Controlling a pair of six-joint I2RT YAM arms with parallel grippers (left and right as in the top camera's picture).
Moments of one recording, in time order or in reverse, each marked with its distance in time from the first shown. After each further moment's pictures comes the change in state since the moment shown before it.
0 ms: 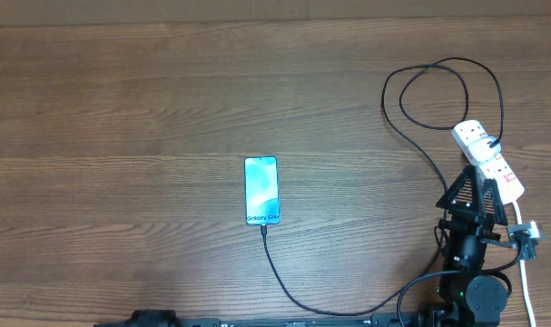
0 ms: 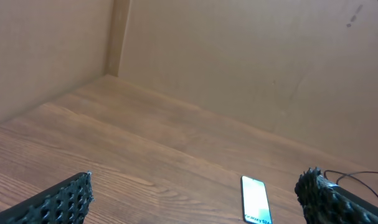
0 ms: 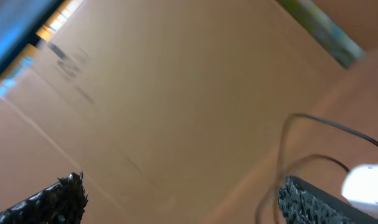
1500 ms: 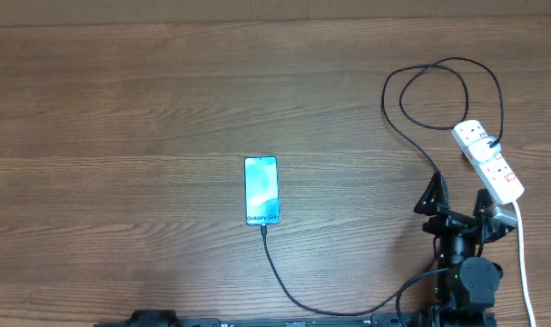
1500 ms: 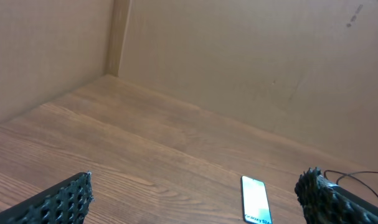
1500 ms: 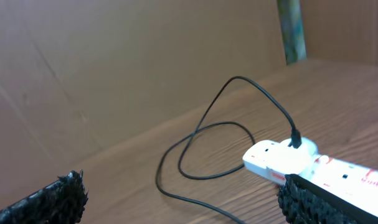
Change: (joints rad) left arm 0.000 0.000 0.000 0.000 0.000 0.000; right arm -0.034 -0.003 -0.002 -0.253 -0.061 -0.465
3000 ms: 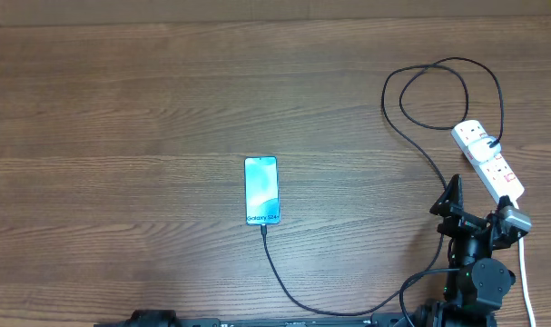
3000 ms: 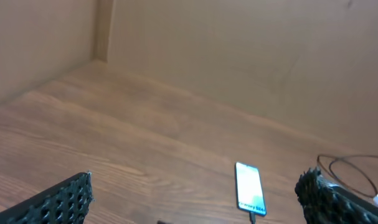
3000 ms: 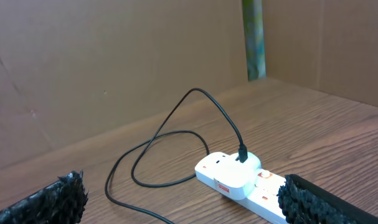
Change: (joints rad) left arm 0.008 0.000 -0.098 0.033 0.054 -0.009; right arm -0.216 0.000 0.000 -0.003 -0.108 -0.126
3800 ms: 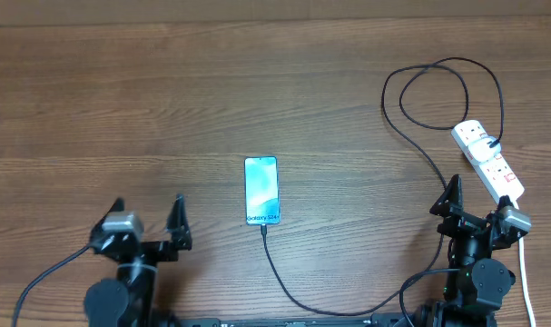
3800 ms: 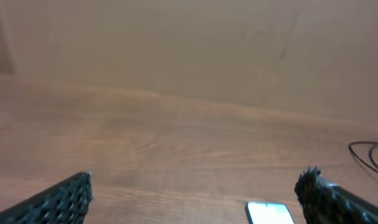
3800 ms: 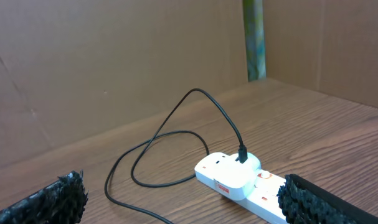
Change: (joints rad) left arm 0.032 0.001 -1.218 1.257 0.195 0.171; right arm 0.000 -0.002 0.000 -0.001 0.000 -0.006
